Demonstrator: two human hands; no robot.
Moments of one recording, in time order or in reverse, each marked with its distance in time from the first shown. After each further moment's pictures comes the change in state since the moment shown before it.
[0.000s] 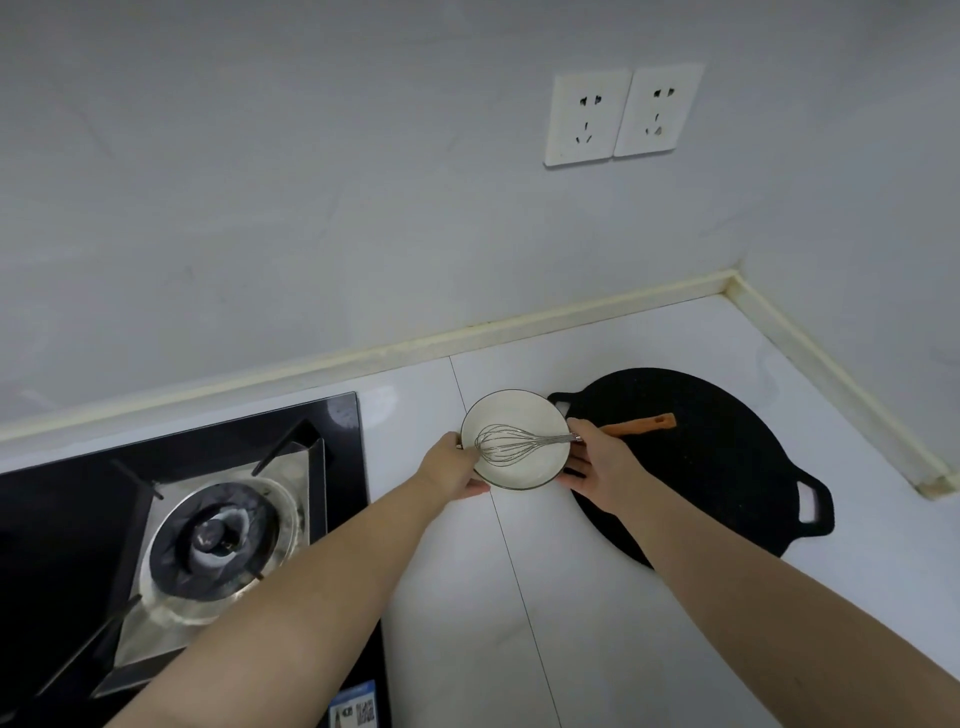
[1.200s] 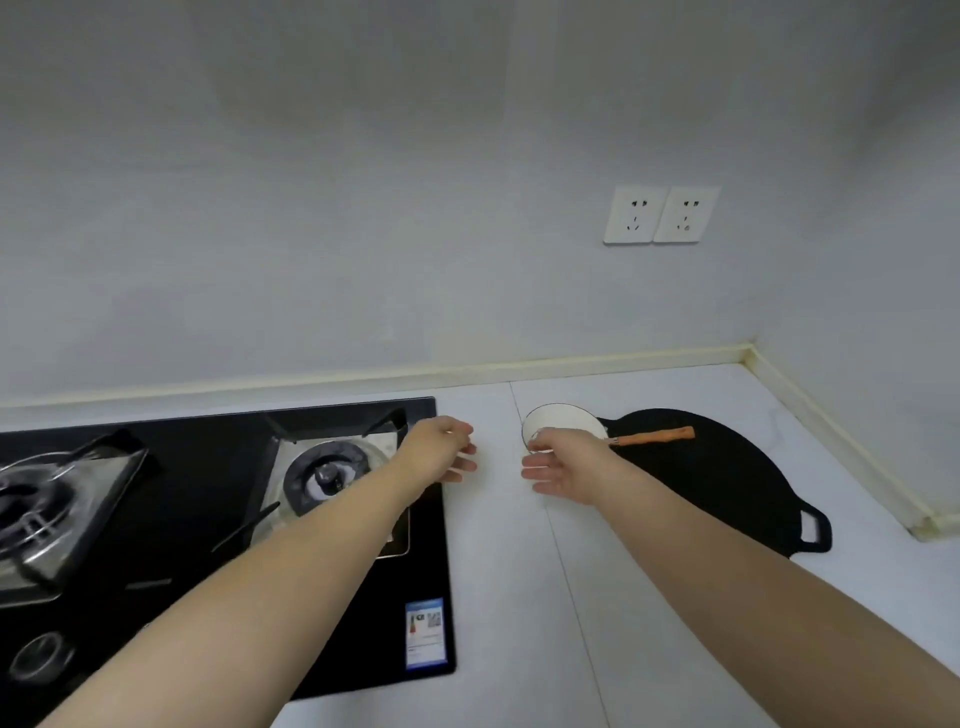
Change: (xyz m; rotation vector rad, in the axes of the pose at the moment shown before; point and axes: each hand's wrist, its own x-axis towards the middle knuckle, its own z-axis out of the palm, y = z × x) left_hand -0.143 -0.003 -0.075 0.055 0.114 0.277; right_hand -0.131 0.021 0.072 -0.485 -0.105 -0.071
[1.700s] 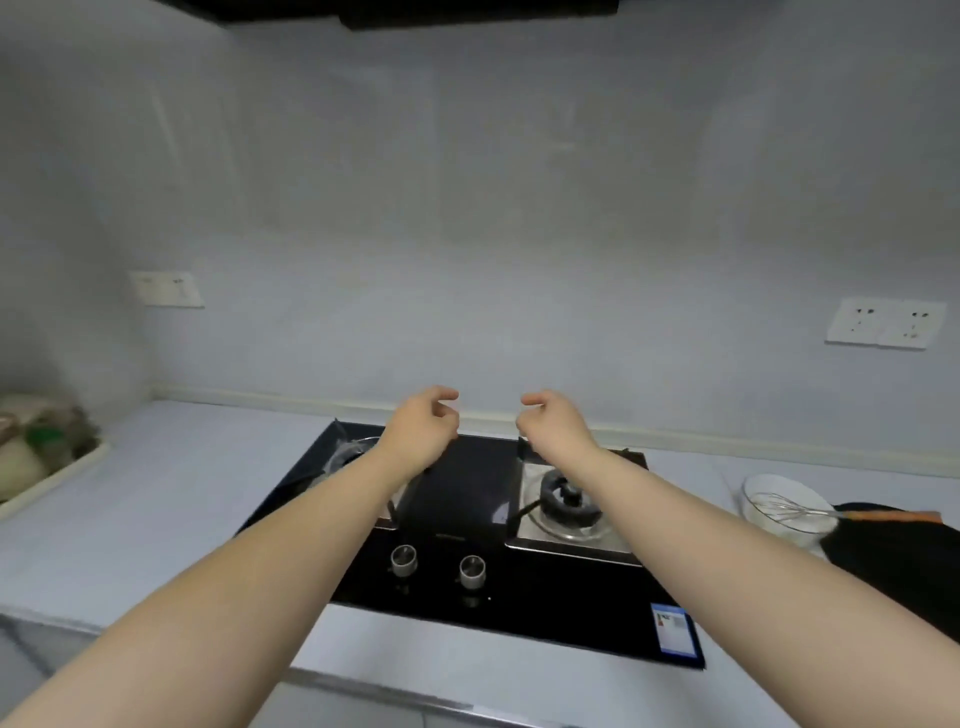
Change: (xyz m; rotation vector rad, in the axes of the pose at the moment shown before) left_hand -0.243 -0.051 -0.291 0.187 0.487 0.297; right_hand -0.214 0.011 0.309 -0.488 -0.095 -0.747
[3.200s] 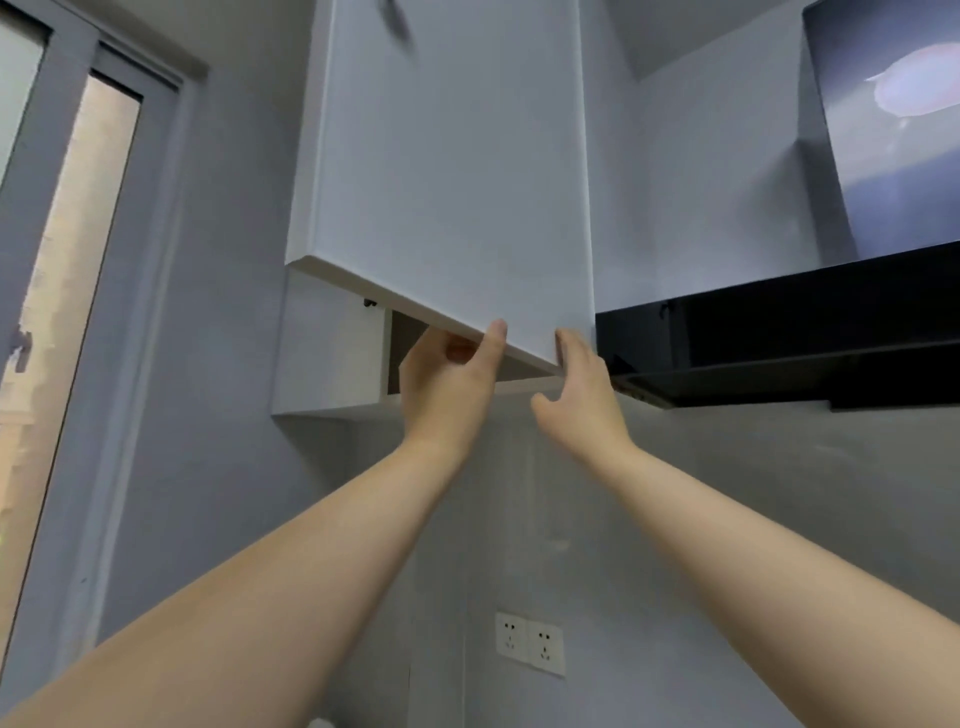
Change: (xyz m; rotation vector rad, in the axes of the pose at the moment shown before) left_hand 0.016 0.089 -0.623 -0.050 1.112 0.796; right_hand 0.031 -0.594 0.350 0.048 0.223 -1.194
